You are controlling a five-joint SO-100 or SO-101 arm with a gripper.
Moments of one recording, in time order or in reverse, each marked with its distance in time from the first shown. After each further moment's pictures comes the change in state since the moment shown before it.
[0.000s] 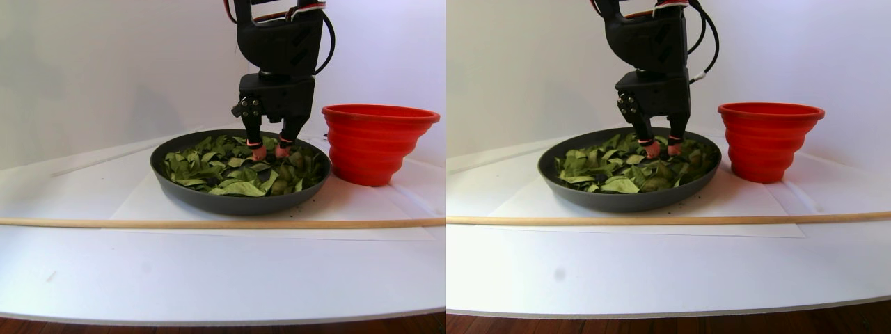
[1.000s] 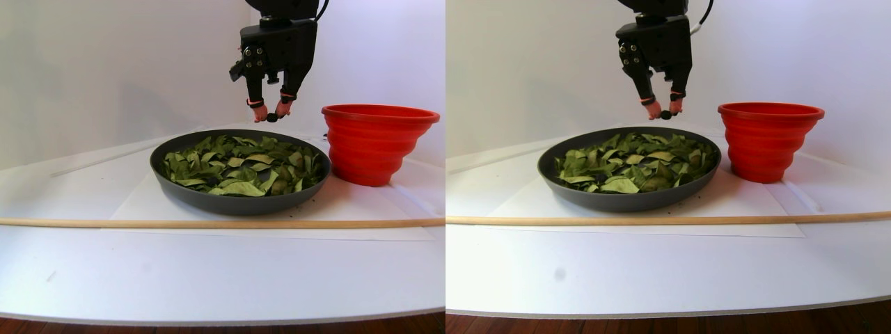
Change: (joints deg) arm 0.8 18.1 0.7 13.5 -6.2
